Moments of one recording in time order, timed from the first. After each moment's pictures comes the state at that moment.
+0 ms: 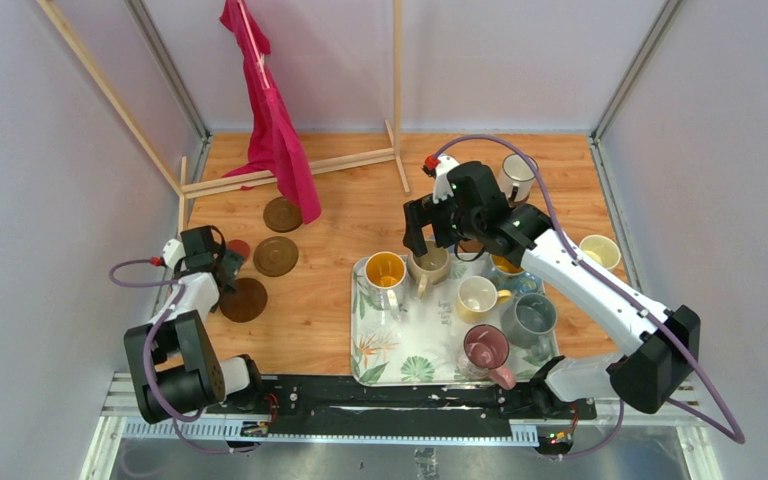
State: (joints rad) left arm 0.34 1.26 0.53 -0.29 -0.25 -0.79; right arm 0.69 1.31 1.25 -0.58 -0.08 0.19
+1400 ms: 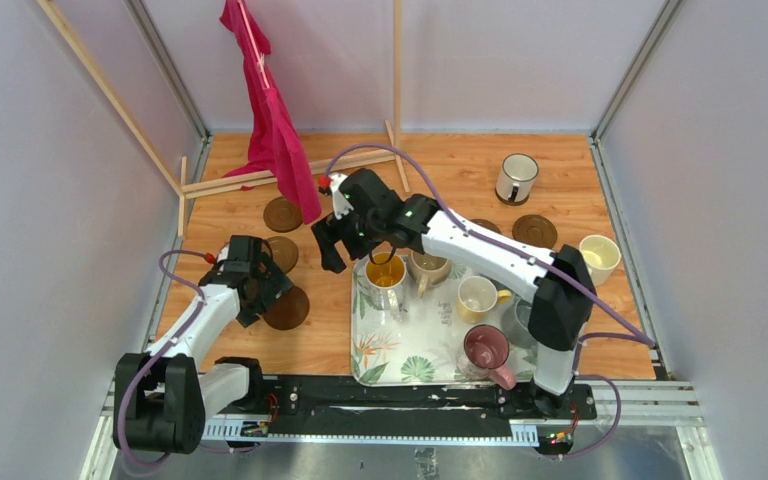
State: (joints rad) left arm -0.05 1.08 0.50 -0.56 -0.14 -0.79; right arm 0.96 1.79 1.66 -0.58 -0.16 0.23
